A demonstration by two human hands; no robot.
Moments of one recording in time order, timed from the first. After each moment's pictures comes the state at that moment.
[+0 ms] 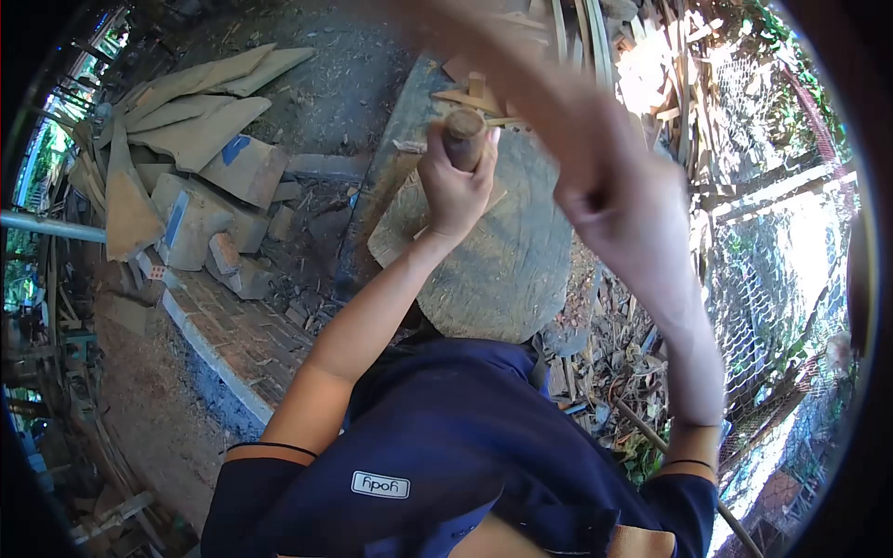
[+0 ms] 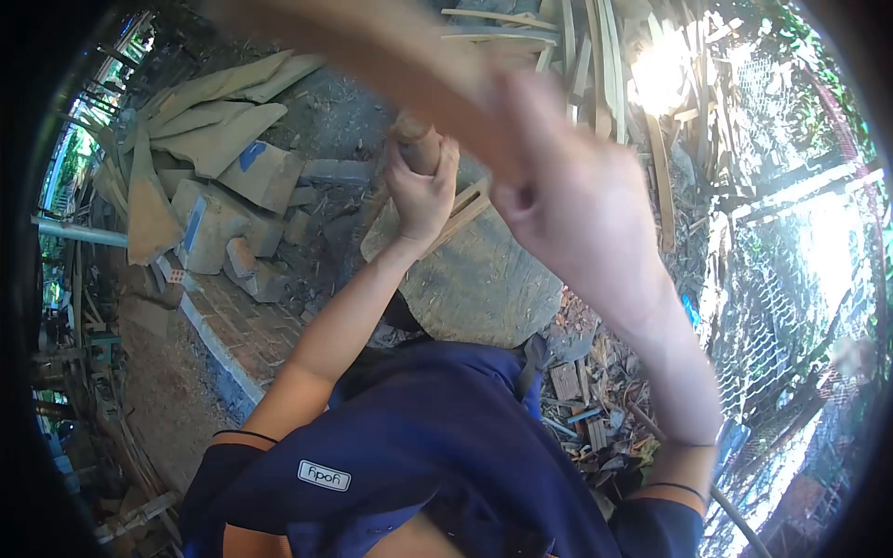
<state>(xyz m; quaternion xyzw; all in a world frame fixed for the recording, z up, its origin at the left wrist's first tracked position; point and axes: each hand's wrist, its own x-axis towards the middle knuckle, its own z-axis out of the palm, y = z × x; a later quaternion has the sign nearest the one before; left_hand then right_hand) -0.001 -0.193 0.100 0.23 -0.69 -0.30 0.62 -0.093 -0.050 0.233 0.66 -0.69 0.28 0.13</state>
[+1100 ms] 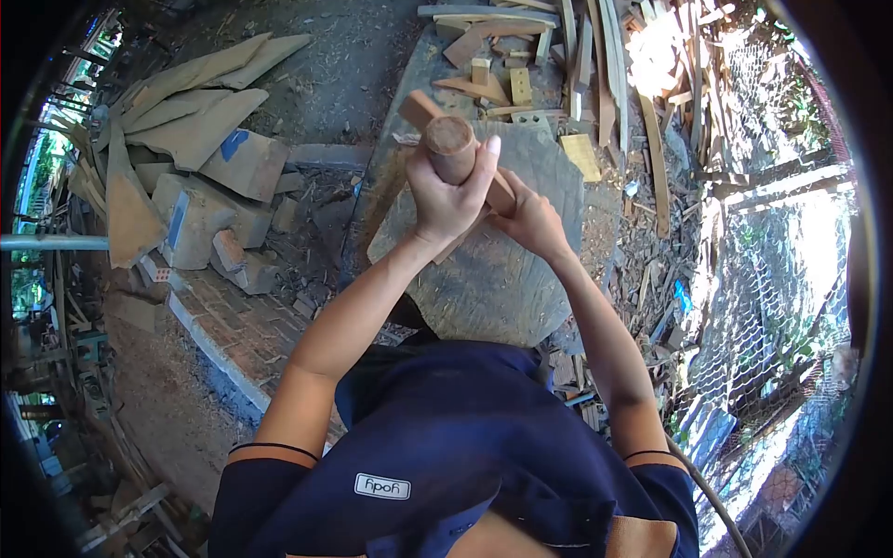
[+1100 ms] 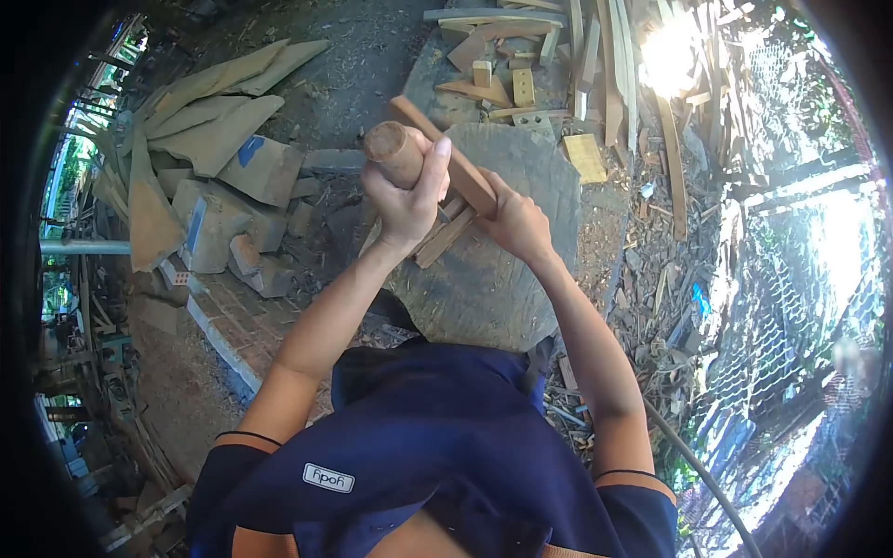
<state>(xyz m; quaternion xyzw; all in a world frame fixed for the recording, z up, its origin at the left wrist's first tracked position) 0.000 -0.212 0.096 0.17 -0.66 -0.50 0.53 -0.114 -0.114 0.026 0.47 -0.78 0.32 -0.27</state>
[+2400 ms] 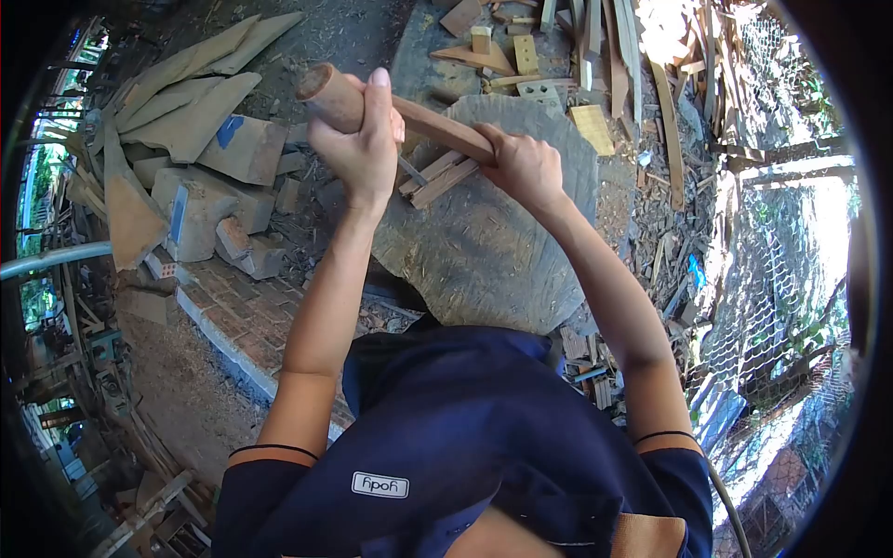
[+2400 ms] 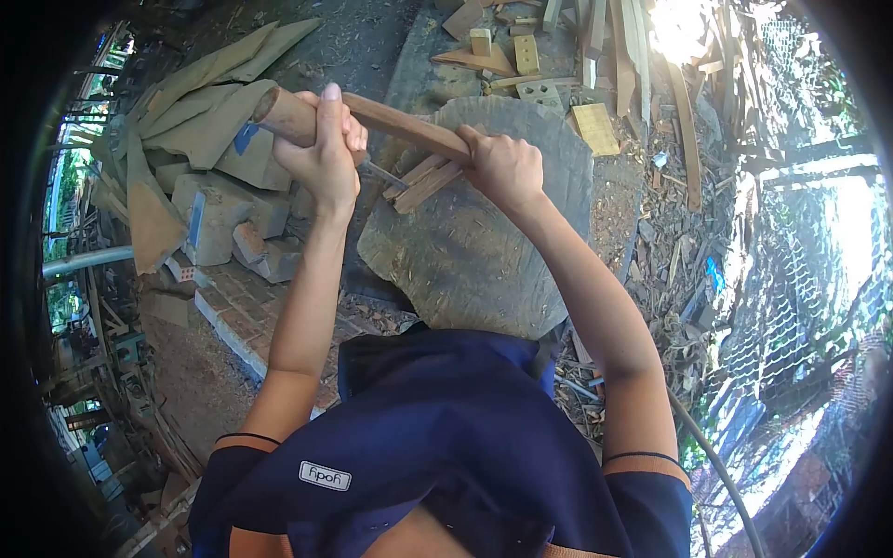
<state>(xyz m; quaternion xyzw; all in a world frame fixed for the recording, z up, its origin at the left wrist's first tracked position) 0.021 -0.274 0.110 0.22 -0.55 -0.57 0.57 -0.123 -0.165 0.030 0.56 -0.81 0.14 -0.11</state>
